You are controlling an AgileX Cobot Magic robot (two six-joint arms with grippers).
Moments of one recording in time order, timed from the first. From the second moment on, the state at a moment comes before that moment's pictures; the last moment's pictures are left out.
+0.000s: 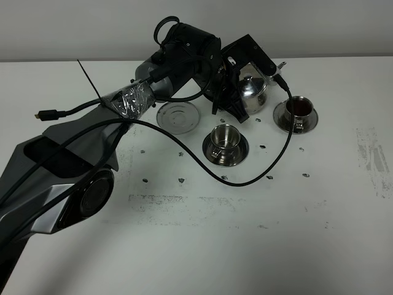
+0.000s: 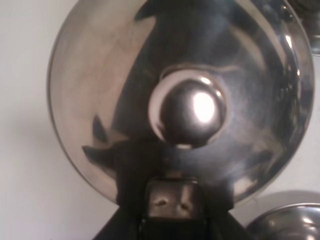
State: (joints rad) left arm -0.60 2.63 -2.47 0.01 0.85 0.46; right arm 0.04 0.04 -0.51 -0.02 1.10 -0.13
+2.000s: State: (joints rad) left arm -0.55 2.05 -2.07 0.22 1.16 0.27; right arm 0.04 0.04 -0.51 -0.01 1.10 -0.13
